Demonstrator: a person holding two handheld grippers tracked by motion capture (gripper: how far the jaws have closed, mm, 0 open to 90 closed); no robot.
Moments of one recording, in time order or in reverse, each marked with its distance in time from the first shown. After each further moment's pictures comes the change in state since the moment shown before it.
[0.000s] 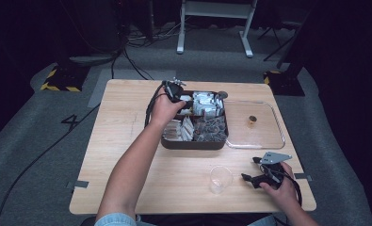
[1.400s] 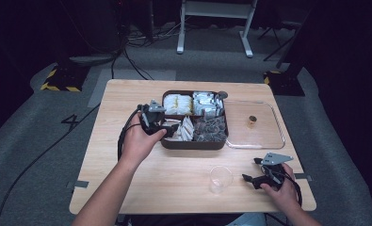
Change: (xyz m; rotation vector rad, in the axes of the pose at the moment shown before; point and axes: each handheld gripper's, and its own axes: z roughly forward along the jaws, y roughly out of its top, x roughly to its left) left arm -0.041 -0.073 -0.118 -0.096 -0.006 0.028; right arm 0.001 -0.003 -0.003 -0.001 -0.014 0.010
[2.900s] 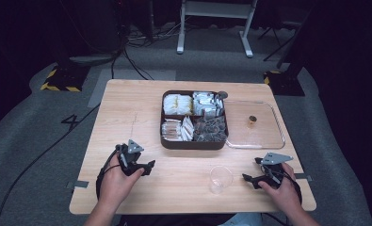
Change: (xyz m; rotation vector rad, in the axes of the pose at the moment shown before) left arm -0.007 -0.124 -0.033 0.155 0.091 -0.050; right arm 0.000 0.000 0.000 0.006 -0.022 0.017
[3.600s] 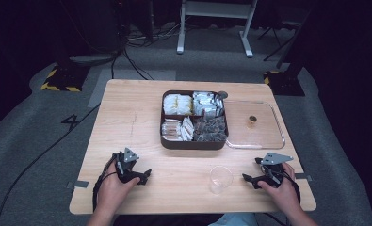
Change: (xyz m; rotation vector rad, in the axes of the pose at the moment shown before) left arm 0.023 -0.049 0.031 0.002 0.037 0.010; right arm 0.001 0.000 0.000 0.001 -0.006 0.006
